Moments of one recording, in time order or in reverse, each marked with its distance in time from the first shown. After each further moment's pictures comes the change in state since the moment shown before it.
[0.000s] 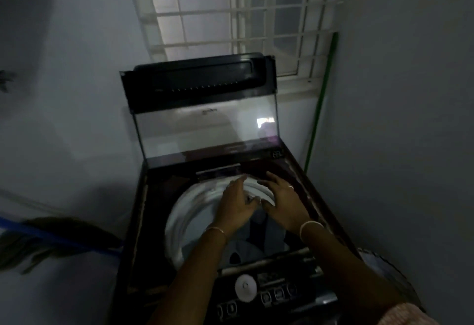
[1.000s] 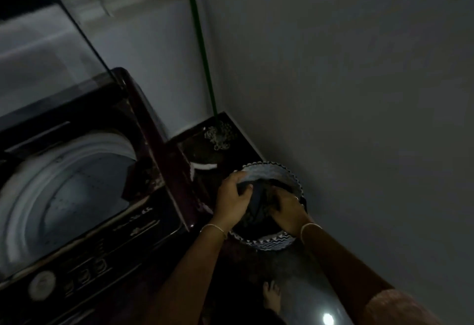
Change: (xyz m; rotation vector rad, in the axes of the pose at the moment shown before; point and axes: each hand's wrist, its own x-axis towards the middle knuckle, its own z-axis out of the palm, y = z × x) left_hand -0.050 0.120 0.352 -0.108 -0.307 -0.111; right_hand -0.240 0.323 -0.064 0.235 -0.139 0.617
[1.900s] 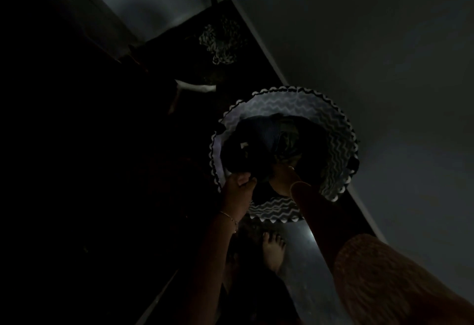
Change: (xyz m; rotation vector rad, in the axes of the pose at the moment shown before) left_hand 0.079 -0.241 0.154 -0.344 -0.038 -0.734; right_hand 0.190 0.194 0.204 -0.235 -0.456 0.255
